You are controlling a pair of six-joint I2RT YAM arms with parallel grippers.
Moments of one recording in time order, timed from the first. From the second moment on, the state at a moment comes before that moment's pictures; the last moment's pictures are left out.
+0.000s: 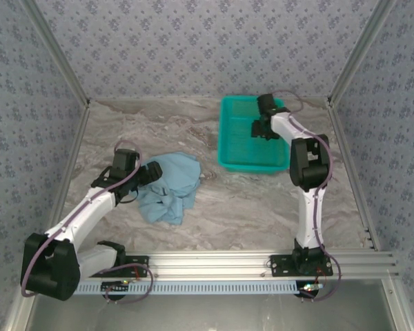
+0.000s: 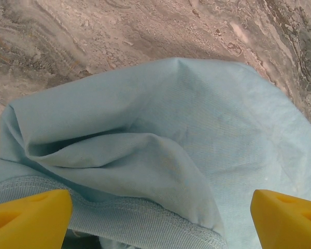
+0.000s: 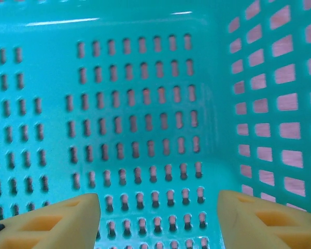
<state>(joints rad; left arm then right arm) -0.29 1.11 0.66 -0.38 0.01 -0.60 0.14 2.22 1.77 -0.67 0.16 0.24</state>
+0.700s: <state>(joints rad) -0.32 1.10 0.66 -0.37 0.01 -0.59 -0.02 1.89 1.45 -0.53 0.02 0.19</state>
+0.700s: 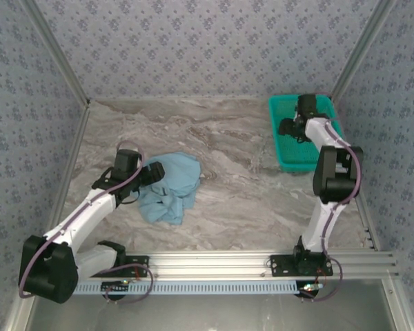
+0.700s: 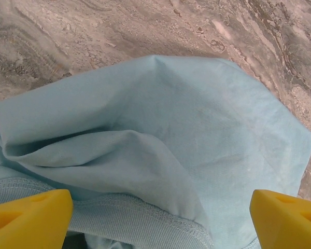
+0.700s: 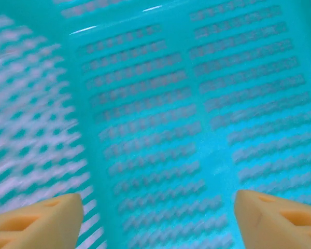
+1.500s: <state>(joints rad) -0.34 1.15 0.68 -0.37 0.01 -0.57 0.22 1.92 1.43 -0.54 0.03 0.13</state>
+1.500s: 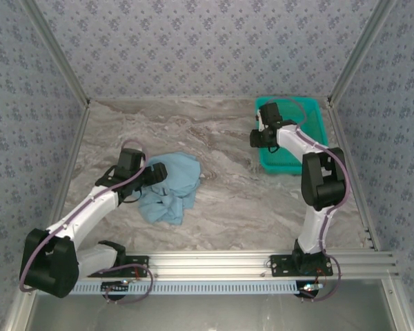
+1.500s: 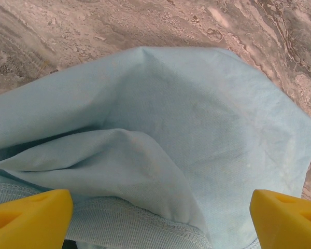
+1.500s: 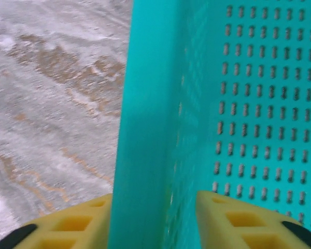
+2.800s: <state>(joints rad) -0.10 0.98 0.61 -0.55 -0.09 -0.56 0.67 1.62 1.39 -0.44 -0.05 -0.05</state>
